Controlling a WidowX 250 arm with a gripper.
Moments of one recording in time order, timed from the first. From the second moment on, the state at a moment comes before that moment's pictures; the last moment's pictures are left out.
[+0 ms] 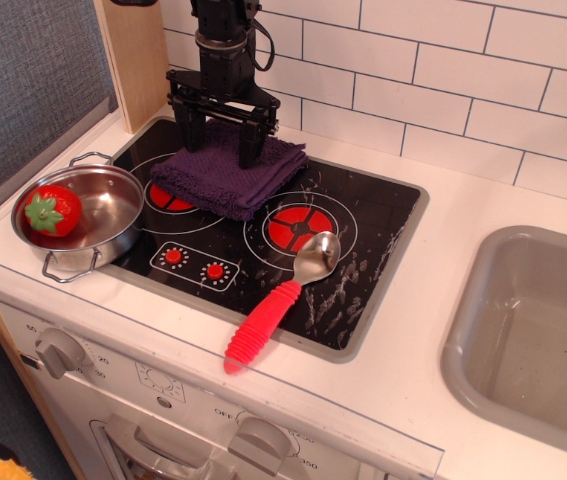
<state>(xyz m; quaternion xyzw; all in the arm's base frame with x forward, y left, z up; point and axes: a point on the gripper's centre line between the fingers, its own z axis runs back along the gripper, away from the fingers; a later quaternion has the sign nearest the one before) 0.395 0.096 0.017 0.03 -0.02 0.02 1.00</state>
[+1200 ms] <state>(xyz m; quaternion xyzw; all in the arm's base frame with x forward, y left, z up) 0.415 -0.046 0.026 -0.09 -0.04 0.00 1.00</state>
